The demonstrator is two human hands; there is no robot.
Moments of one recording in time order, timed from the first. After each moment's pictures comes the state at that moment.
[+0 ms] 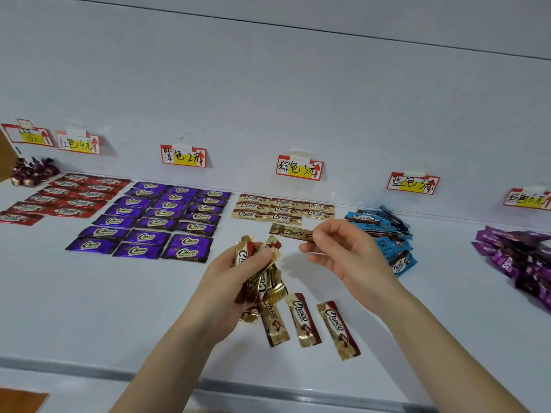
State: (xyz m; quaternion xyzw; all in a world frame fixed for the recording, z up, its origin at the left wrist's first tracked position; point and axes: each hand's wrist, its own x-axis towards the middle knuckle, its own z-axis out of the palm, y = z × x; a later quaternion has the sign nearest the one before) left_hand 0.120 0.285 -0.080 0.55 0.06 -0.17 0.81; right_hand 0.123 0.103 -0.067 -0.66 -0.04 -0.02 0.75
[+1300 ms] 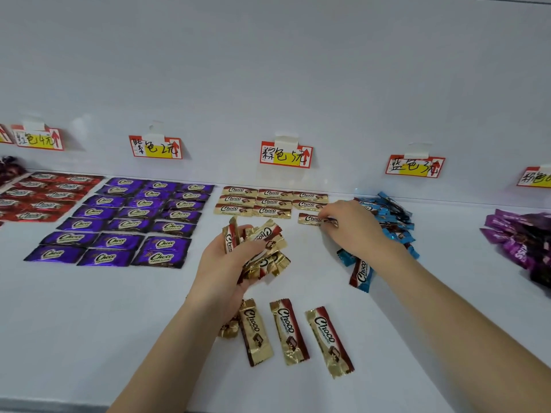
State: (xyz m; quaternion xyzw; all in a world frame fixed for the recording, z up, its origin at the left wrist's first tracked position) left_hand 0.160 0.254 -0.094 0.53 0.11 -0.12 0.83; right_hand 0.217 0.041 -0.099 -0.99 -0.06 -0.09 0.12
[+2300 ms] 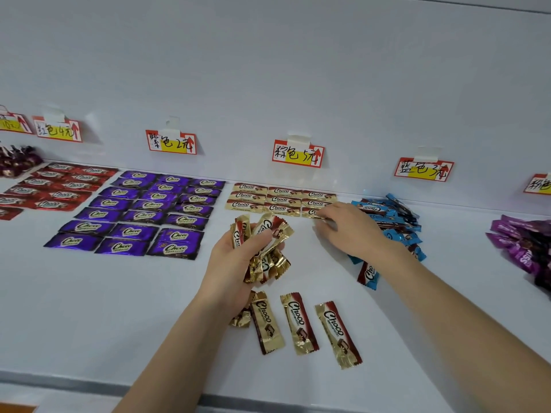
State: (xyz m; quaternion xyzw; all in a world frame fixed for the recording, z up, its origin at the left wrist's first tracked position) left_hand 0.156 0.262 -0.098 0.51 0.08 -0.12 0.85; right_hand 0.217 0.053 -0.099 -0.99 -0.10 -0.05 0.10
